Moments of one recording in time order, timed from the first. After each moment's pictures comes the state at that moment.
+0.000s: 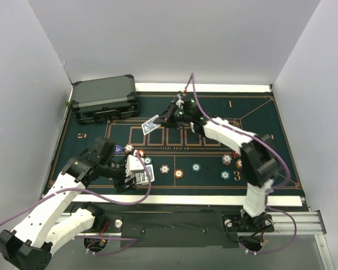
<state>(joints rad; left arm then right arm) -0.50 0.86 0.83 -0.96 0.66 0.72 0.60 1.77 1.26 0.04 -0.38 1.06</state>
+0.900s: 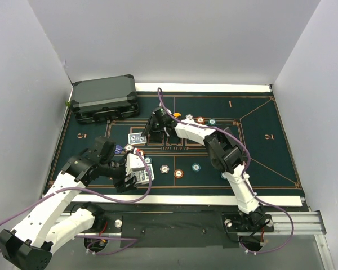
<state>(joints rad) -0.50 0.87 0.85 -0.97 0.64 0.67 0.72 2.32 1.70 -0.15 -0.17 0.99</state>
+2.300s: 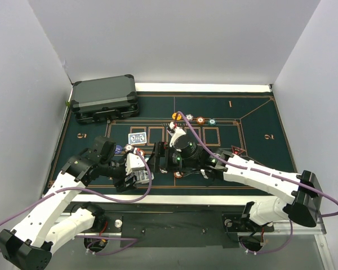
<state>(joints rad) -0.50 0.87 0.85 -0.97 0.62 0.67 1.06 1.31 1.02 -0.28 -0.05 0.90</state>
